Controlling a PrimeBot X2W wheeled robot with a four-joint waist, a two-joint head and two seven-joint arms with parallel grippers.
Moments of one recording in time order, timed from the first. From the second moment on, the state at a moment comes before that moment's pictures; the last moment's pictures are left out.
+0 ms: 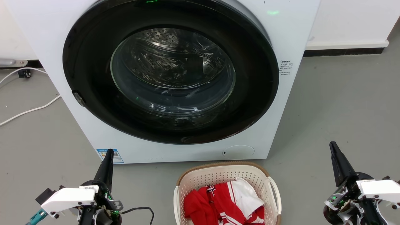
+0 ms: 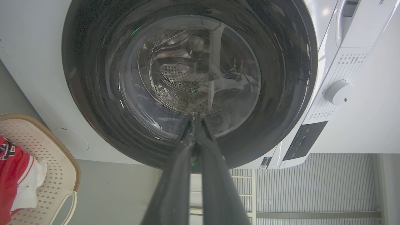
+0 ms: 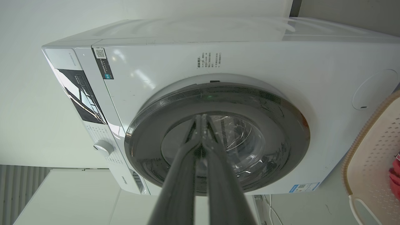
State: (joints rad) left arm -0.10 0.05 0.11 0.25 -1.61 -0.13 0.11; right arm -0.10 -0.05 -0.11 0.24 1.61 0.13 0.12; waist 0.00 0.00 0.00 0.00
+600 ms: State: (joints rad) left arm -0.10 0.05 0.11 0.25 -1.61 -0.13 0.11; right arm -0.10 -0.05 -0.11 0.24 1.61 0.13 0.12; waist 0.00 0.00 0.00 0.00
